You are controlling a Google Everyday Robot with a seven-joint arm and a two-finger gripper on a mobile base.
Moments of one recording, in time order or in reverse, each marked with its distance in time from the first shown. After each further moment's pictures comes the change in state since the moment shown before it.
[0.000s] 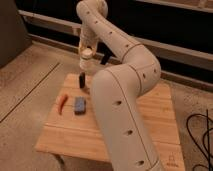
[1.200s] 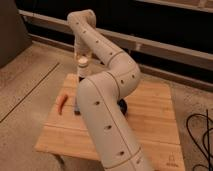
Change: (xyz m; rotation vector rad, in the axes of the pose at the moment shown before) arm -0.001 0.011 0.052 0.042 0.079 -0.026
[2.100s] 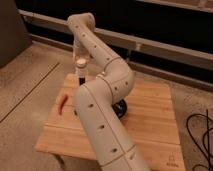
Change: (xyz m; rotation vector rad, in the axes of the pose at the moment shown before) arm -0.013 0.012 0.014 -0.041 -0.023 -0.029
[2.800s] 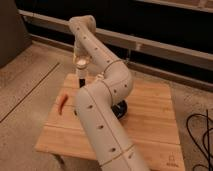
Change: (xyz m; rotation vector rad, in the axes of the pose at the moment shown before) arm 0.006 -0.007 0.019 -0.001 0.027 0.003
